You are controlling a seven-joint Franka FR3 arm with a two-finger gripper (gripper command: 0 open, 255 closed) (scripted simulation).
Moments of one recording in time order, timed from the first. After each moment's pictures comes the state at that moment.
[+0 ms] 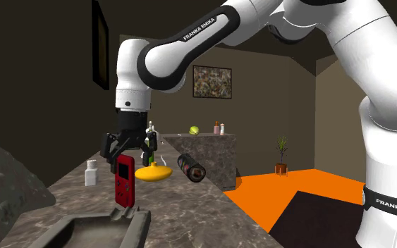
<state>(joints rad) 0.21 0.40 0.40 -1.86 -0.26 2.29 0.76</state>
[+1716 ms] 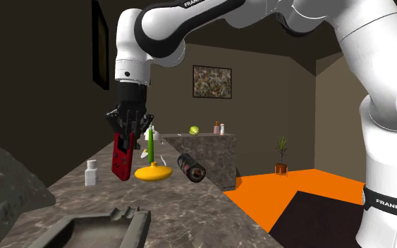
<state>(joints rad) 0.20 0.32 0.42 -1.78 -0.20 2.14 0.72</state>
